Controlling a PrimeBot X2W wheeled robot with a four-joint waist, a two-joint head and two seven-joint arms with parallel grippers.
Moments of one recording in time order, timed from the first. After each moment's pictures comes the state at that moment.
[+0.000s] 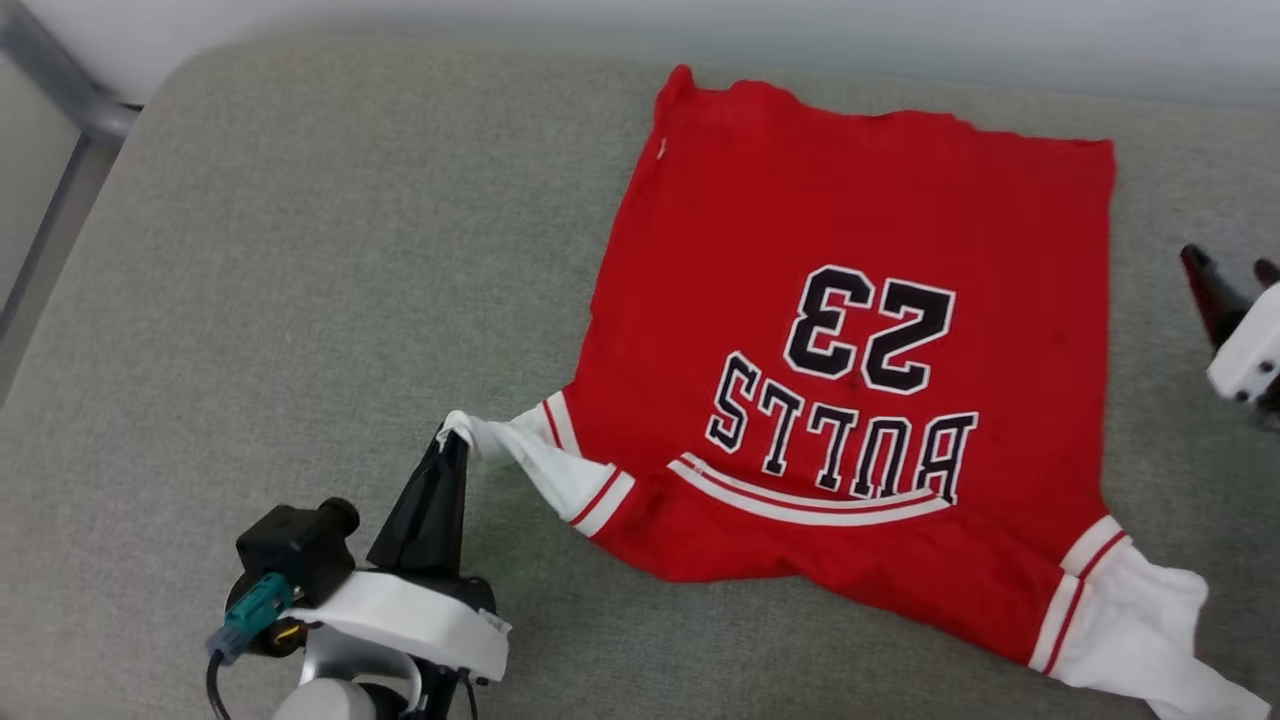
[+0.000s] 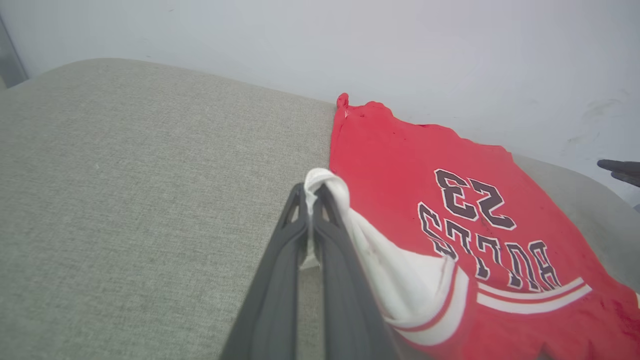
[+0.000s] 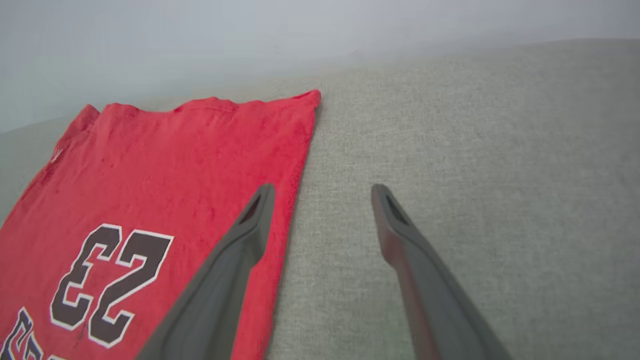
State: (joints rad) left arm -0.08 0.27 -0.33 -0.04 -0.56 0.12 -0.16; right arm -0.59 -0.27 -0.22 0.51 0.34 0.13 0.37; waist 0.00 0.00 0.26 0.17
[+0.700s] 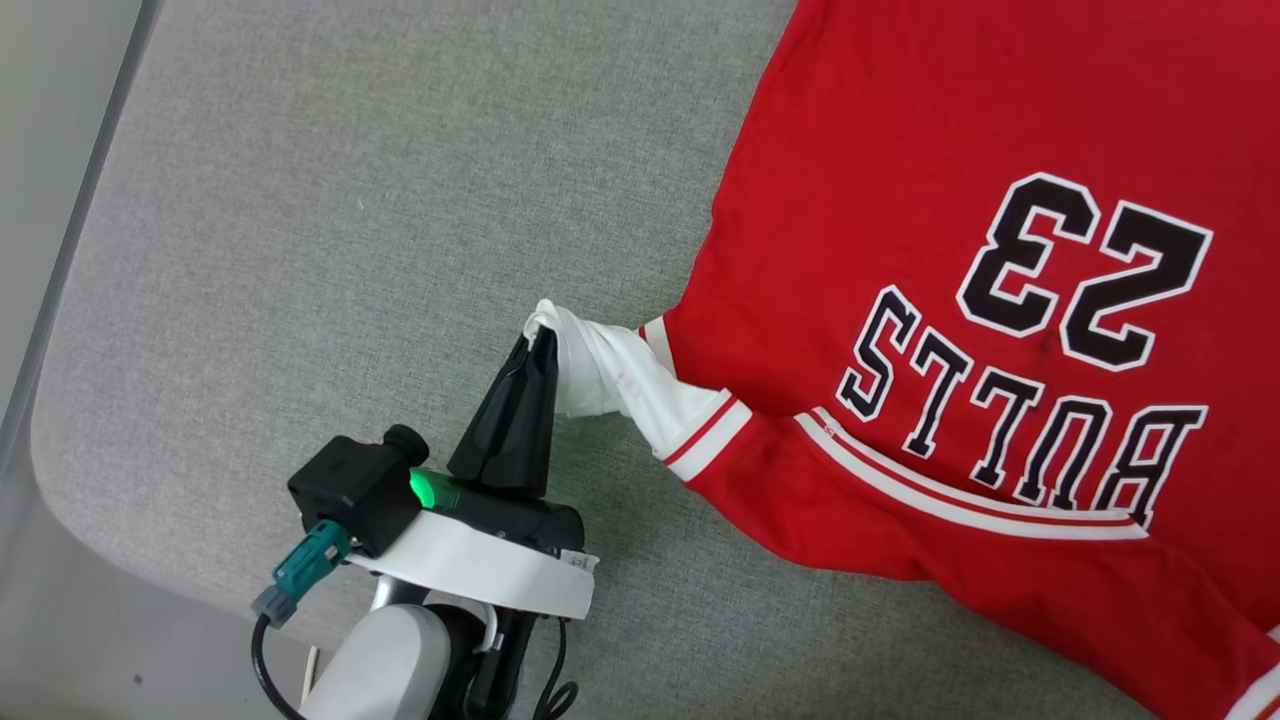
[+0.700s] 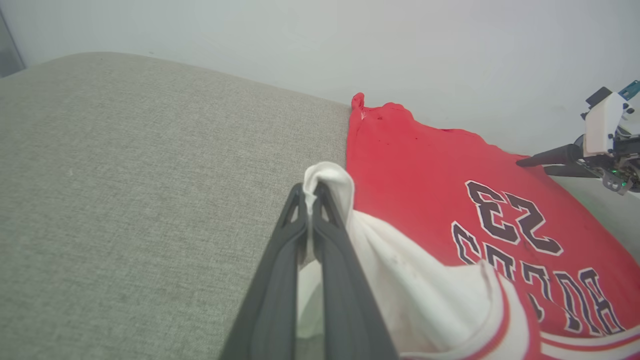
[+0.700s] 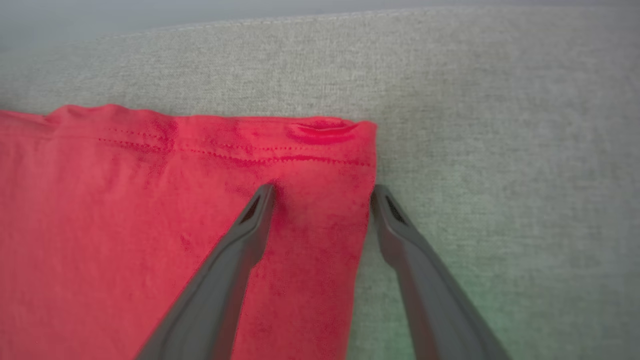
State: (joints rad) left arm -0.23 0.18 -0.40 -0.10 -0.52 0.06 -0.23; right arm -1.08 -0.36 -0.38 0.73 0.03 0.13 0.76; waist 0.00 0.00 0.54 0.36
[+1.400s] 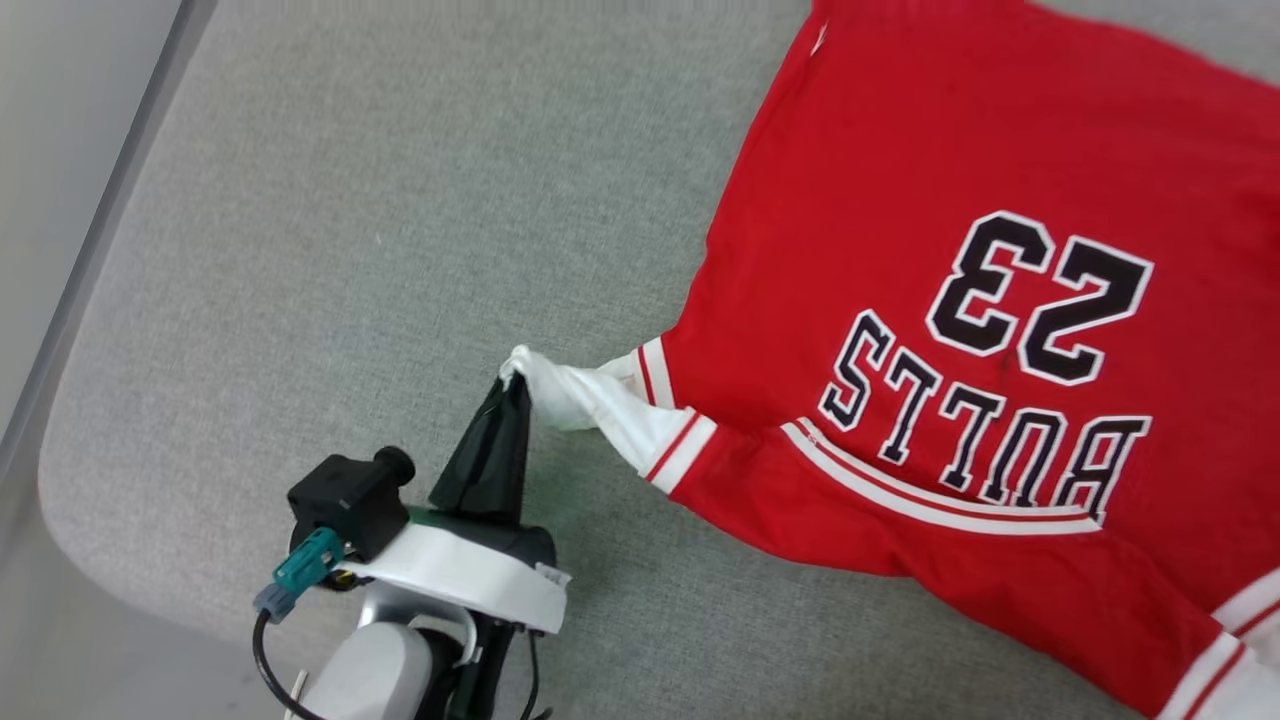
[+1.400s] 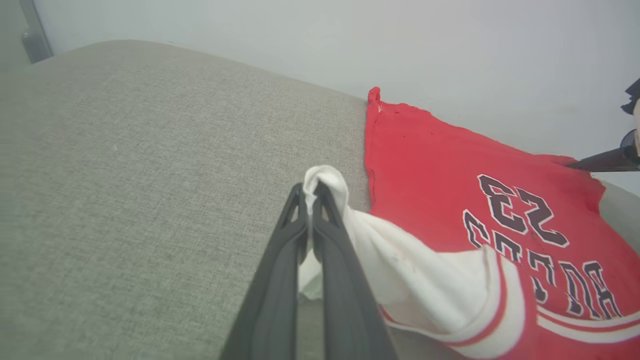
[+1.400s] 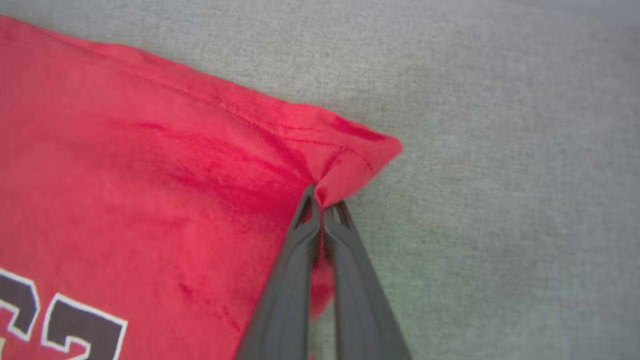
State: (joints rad) left arm -0.21 0.18 -0.39 0.00 -0.55 0.06 -0.24; right arm -1.02 -0.36 -0.29 0.72 0.03 0.13 0.87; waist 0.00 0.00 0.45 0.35
